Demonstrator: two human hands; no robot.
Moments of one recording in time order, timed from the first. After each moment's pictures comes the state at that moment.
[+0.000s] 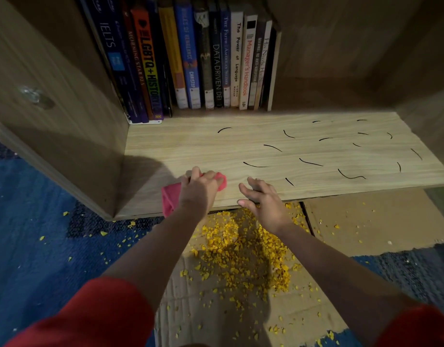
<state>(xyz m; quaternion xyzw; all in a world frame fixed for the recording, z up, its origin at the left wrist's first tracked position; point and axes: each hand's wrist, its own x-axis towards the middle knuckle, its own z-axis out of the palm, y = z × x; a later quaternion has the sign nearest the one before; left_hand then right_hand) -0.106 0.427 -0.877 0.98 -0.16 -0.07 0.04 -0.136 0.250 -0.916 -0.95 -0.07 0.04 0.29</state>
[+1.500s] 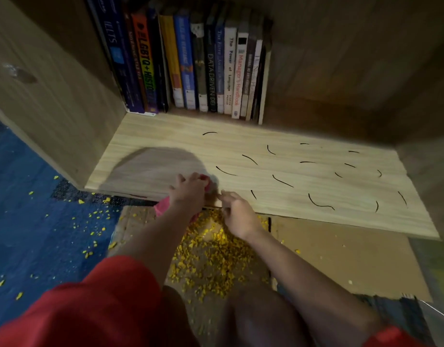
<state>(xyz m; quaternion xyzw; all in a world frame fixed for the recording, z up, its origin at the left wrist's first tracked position) -0.119 0.340 -0.861 0.97 0.07 -0.18 0.13 -0.131 0.205 -0.886 -0.94 -0.15 0.16 0.27</state>
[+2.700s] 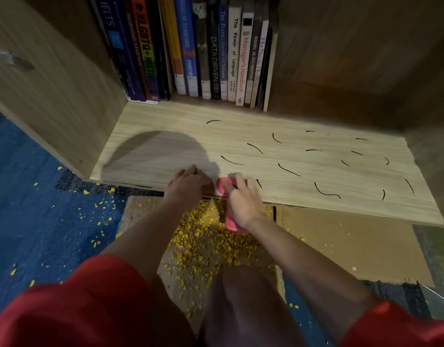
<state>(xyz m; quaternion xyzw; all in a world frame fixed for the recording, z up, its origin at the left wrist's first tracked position) -0.123 0.367 -0.887 0.97 0.04 -0.18 0.17 -0.133 0.213 -0.875 -0.97 -0.19 0.12 0.06</state>
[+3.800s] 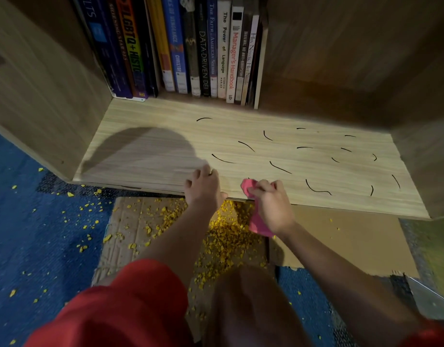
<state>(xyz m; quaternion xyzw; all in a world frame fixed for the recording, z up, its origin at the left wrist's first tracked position) -0.122 0.304 -0.875 0.97 0.06 -0.16 0.18 -0.128 0.138 -0.884 -0.98 -0.16 0.05 0.06</state>
